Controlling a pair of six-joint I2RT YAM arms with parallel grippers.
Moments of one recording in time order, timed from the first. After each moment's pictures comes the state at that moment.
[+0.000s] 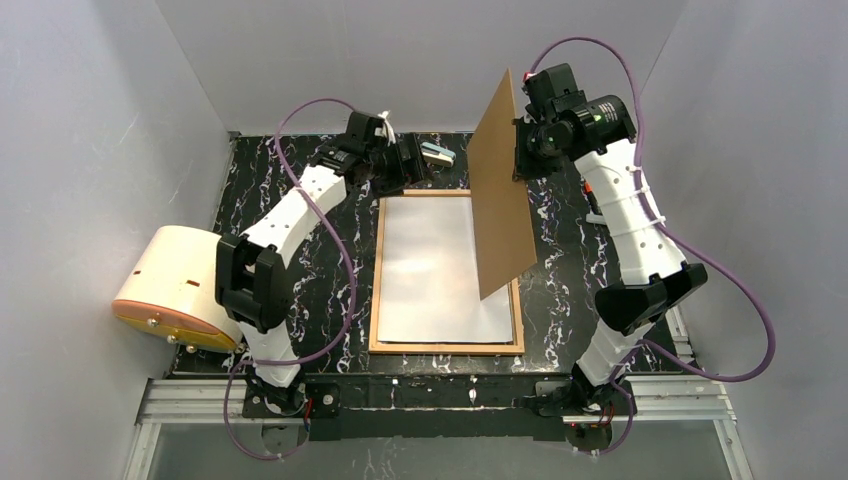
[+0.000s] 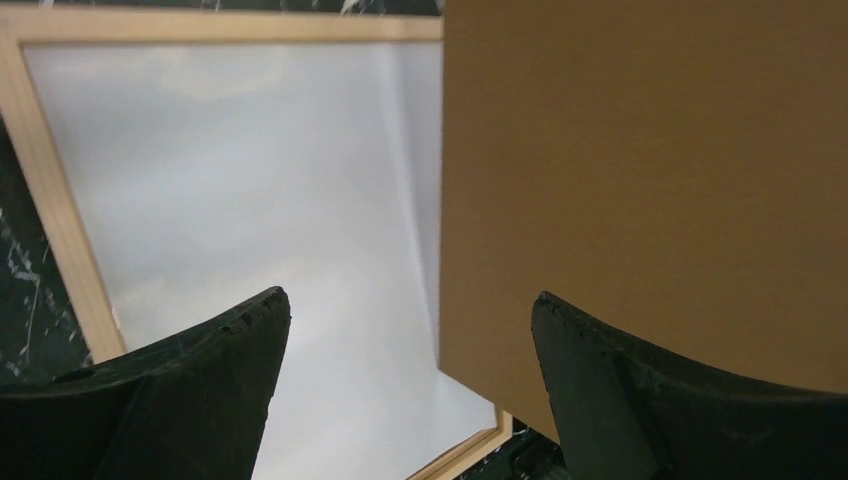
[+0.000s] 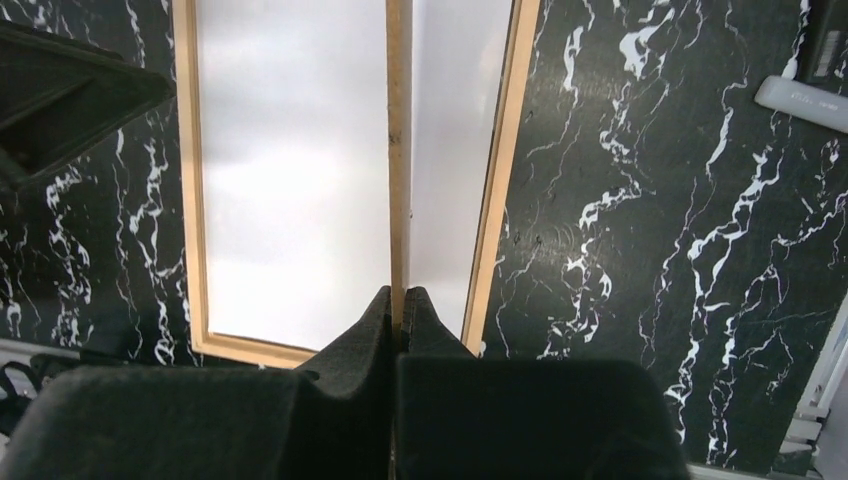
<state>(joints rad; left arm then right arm) -0.43 1.80 1.61 -0.60 0.28 -0.61 0.46 1.74 2.23 -1.44 0.04 0.35</state>
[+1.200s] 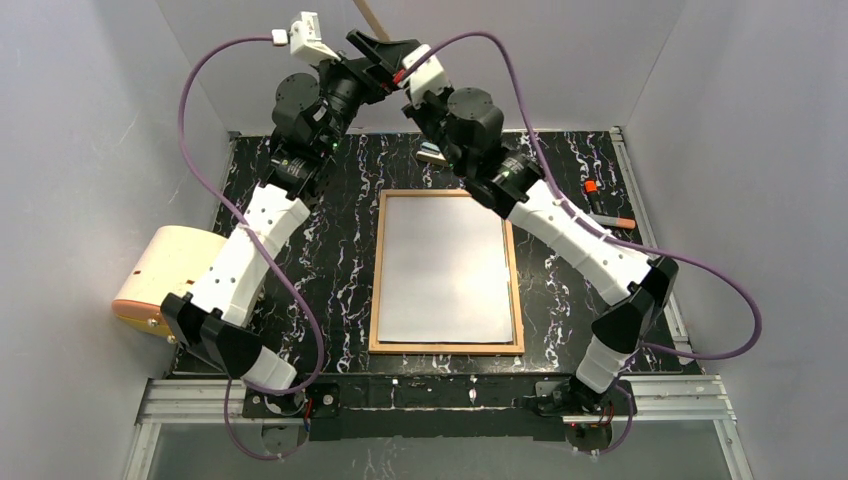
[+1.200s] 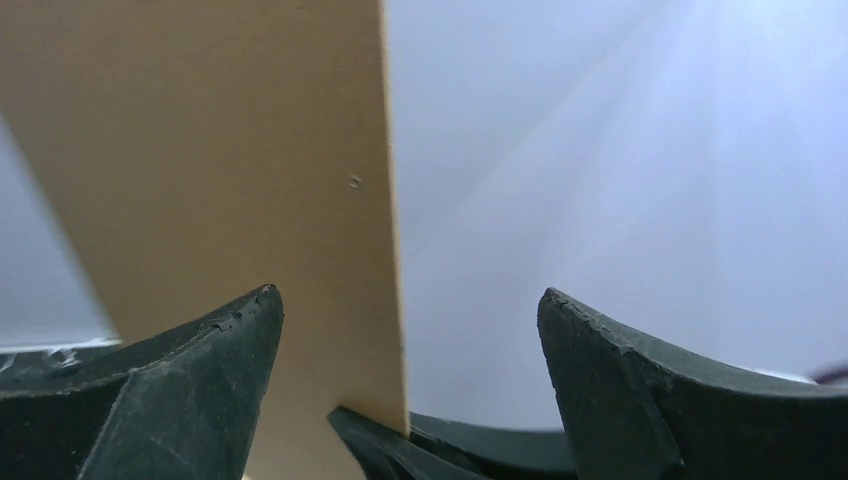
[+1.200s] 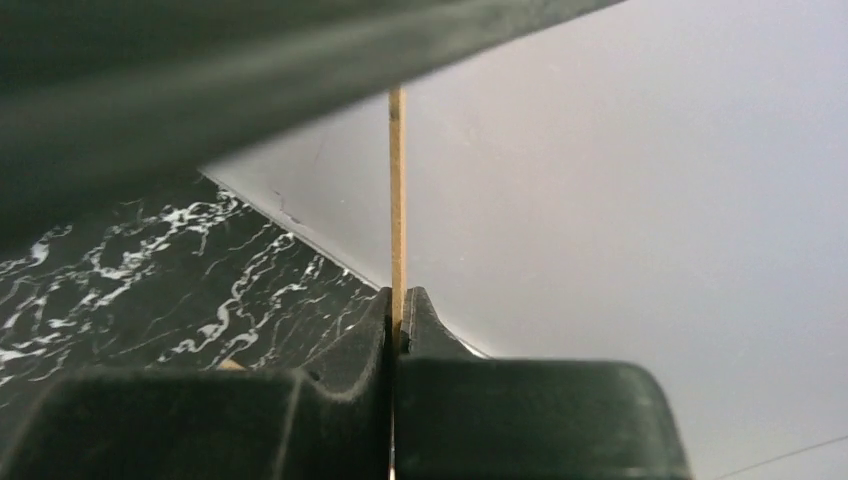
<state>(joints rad) -0.49 1.53 1.73 0.13 0.04 -0.70 0.85 1.69 1.90 -0.17 0.37 -0.37</state>
